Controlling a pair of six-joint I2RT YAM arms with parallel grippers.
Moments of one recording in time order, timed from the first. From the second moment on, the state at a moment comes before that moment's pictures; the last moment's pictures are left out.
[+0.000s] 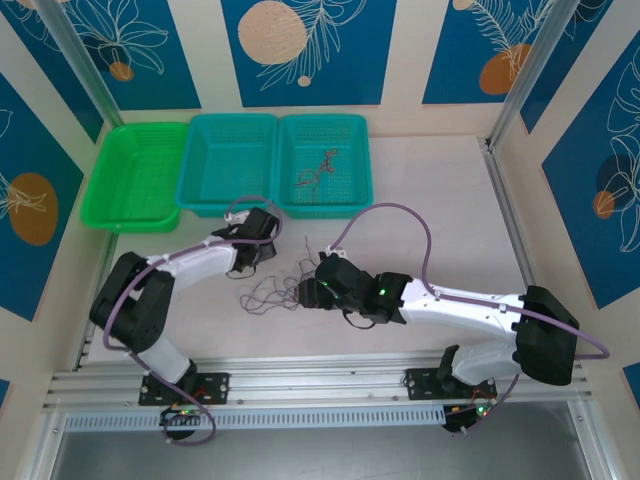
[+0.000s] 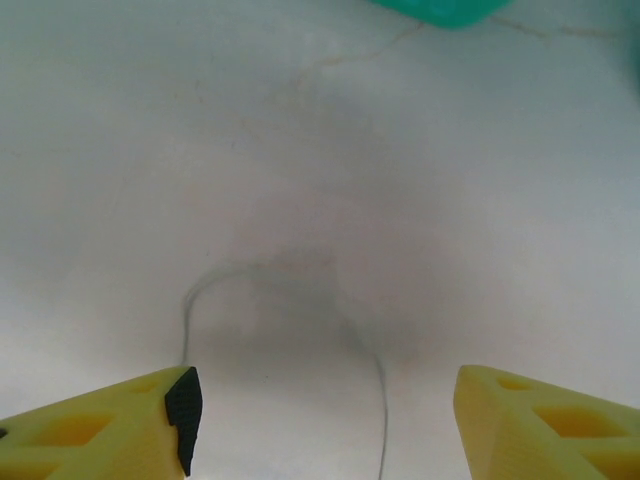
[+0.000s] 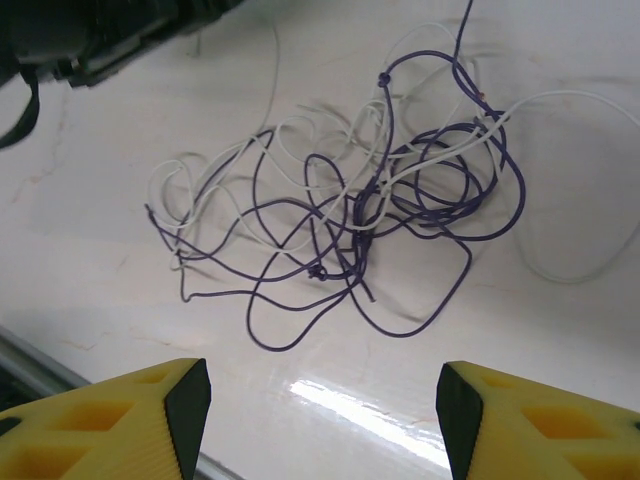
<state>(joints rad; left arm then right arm) -0.54 1.66 0.97 -0.42 -0.37 -0.83 1.09 1.32 0.84 -0.38 0.17 0.90</state>
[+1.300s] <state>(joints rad) -0.52 1.14 0.88 -0.50 -0.38 -0.78 1.03 1.81 1.11 -0.37 0.20 0.76</state>
